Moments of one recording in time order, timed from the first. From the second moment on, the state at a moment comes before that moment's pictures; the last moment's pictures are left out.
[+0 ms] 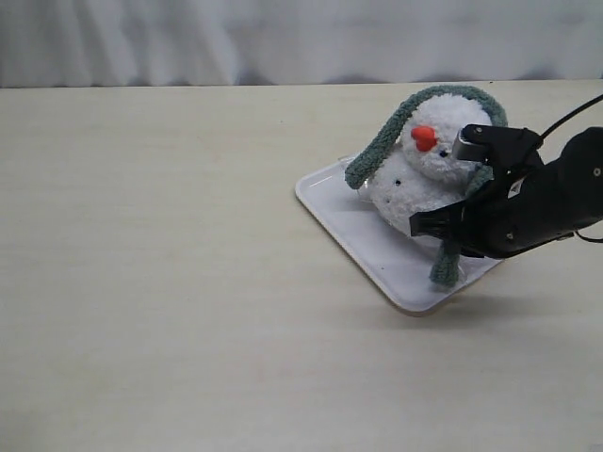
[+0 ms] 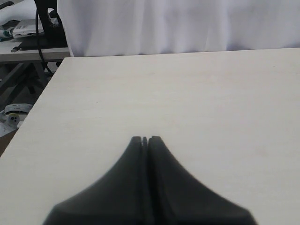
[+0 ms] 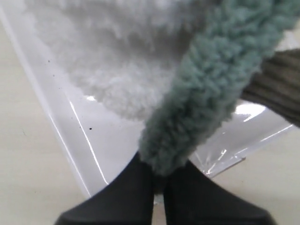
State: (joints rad) left arm 0.04 0.00 0.00 -0.01 0.36 0.06; right arm 0.24 1.62 -0.77 0.16 0.34 0.11
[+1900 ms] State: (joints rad) left arm 0.04 0.00 0.00 -0.01 0.36 0.06; right arm 0.24 1.43 -0.77 1.01 0.96 -0.81
